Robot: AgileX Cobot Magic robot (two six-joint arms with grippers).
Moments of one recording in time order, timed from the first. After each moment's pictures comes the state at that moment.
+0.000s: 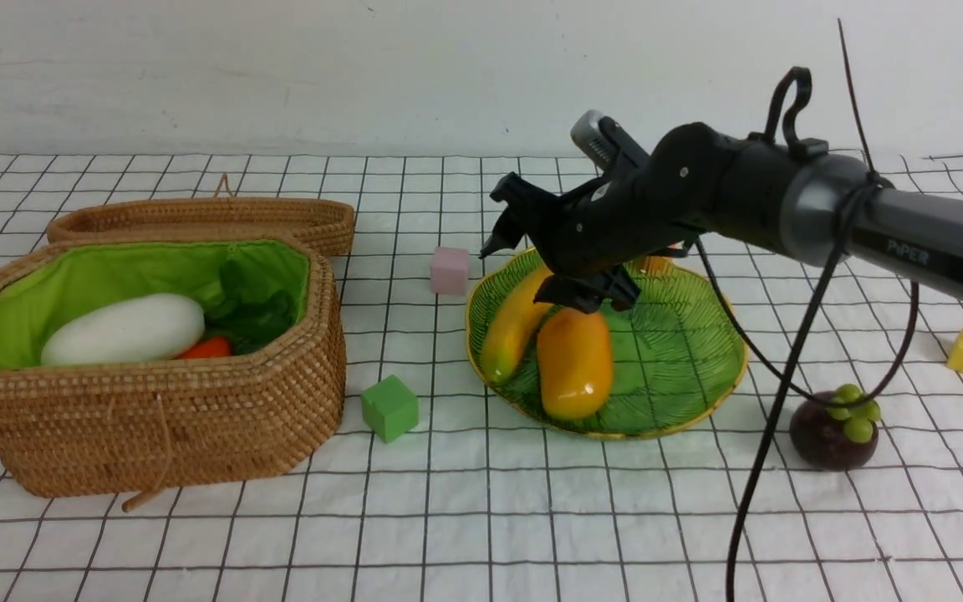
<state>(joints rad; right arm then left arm) 0.41 2.18 -1.80 0.54 0.51 0.44 -0.12 -0.02 0.03 0.06 0.36 -0.29</state>
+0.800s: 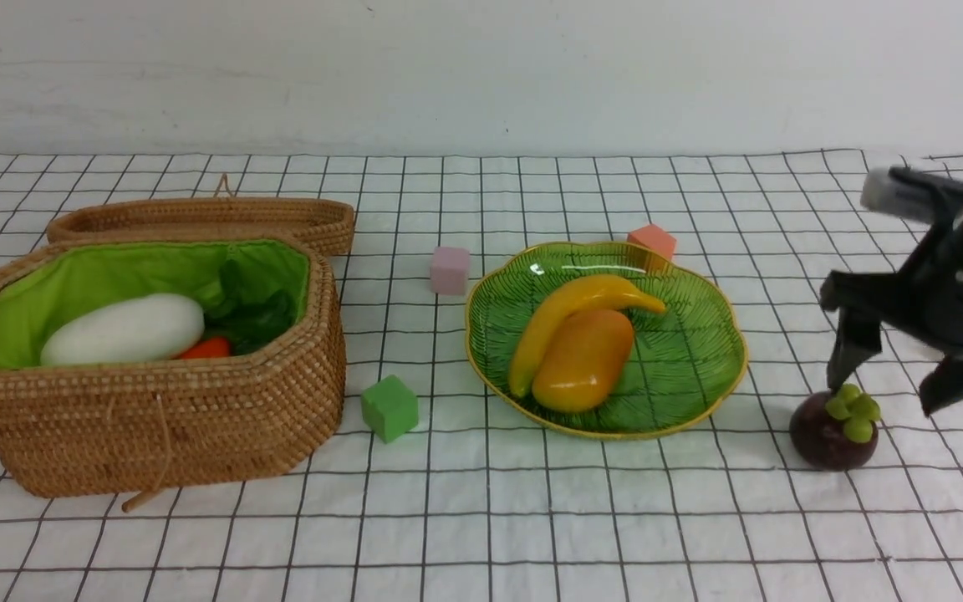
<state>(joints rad) 0.05 1.76 -1.34 0.16 0.99 0.21 -0.12 -0.02 0.03 0.06 0.36 -0.29</state>
